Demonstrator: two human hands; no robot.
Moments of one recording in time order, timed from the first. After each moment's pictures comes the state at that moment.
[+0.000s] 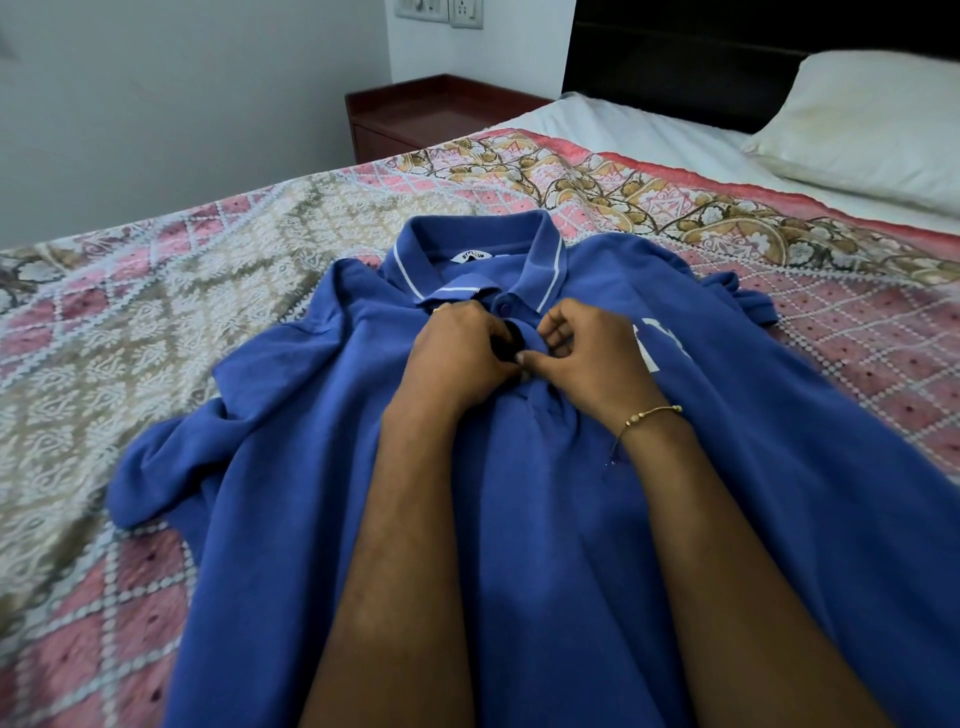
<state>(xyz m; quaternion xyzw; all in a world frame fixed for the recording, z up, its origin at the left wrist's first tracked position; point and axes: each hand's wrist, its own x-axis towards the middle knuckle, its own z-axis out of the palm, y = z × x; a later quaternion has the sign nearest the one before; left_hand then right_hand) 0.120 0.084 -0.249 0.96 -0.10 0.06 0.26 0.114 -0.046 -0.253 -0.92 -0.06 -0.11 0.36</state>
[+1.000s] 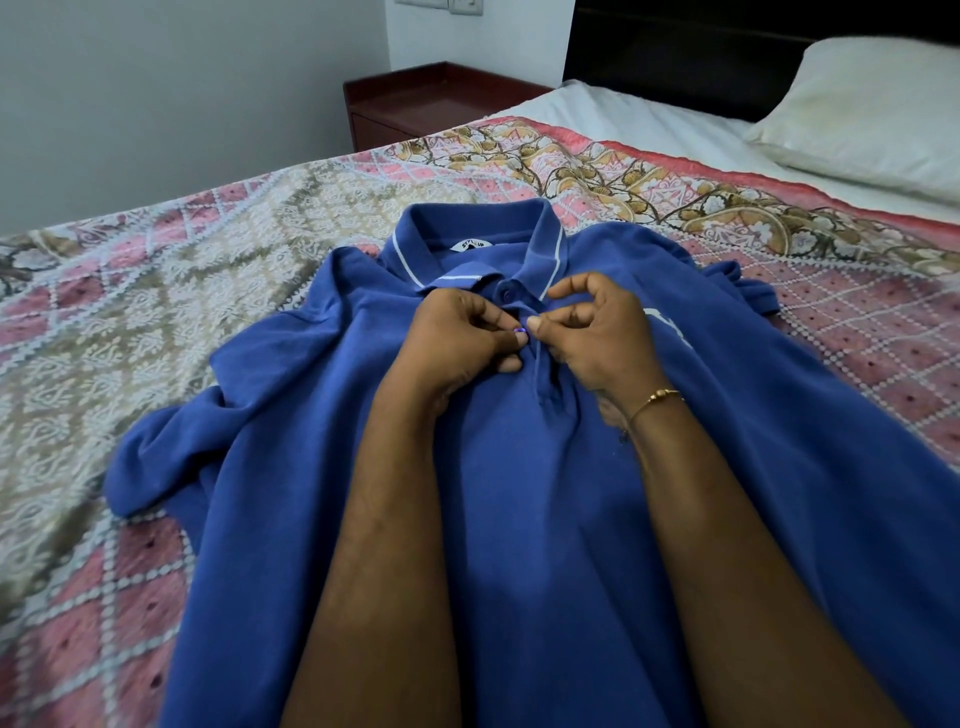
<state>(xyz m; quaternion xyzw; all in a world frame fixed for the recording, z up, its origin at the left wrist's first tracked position) 0.108 0.085 -0.244 0.77 0.00 -0.05 0.63 0.111 -0.044 -0.253 -0.81 0.01 -0.10 0.58</state>
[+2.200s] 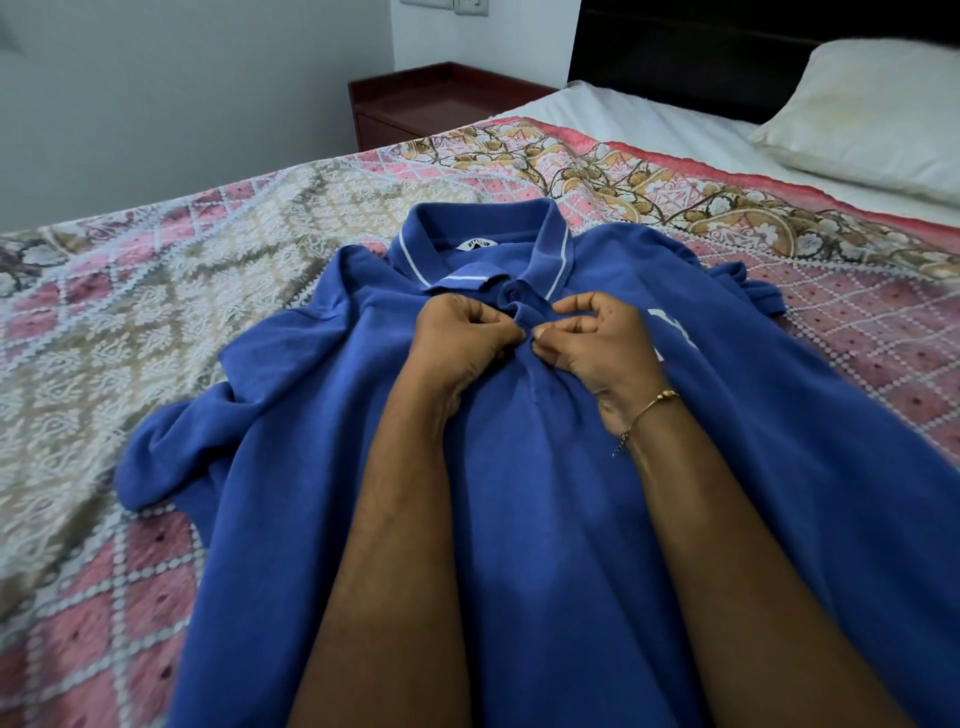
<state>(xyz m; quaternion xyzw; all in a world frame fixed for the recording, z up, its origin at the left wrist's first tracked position) 0.113 0.082 -0.254 0.77 0.07 -0.01 0.64 0.111 -0.039 -0.256 -0.73 0.07 -0.04 0.68</state>
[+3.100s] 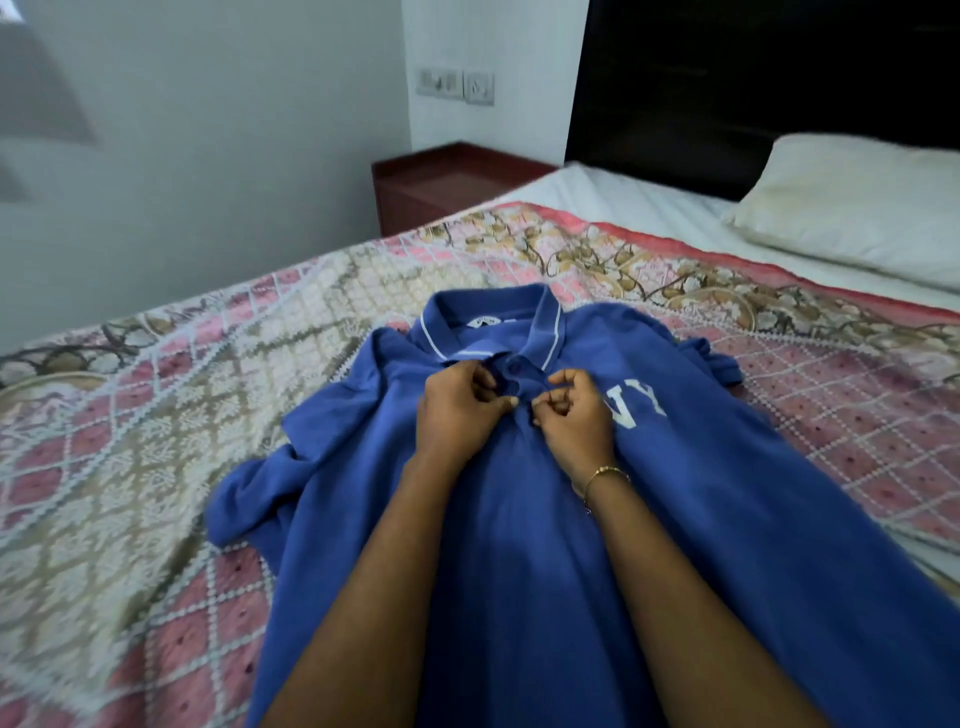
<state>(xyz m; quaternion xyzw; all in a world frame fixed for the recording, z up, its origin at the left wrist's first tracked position) 0.112 0.090 -0.264 0.89 0.04 0.13 0.43 0.114 -0.036 -0.289 -0.81 0.06 -0.13 0.58</state>
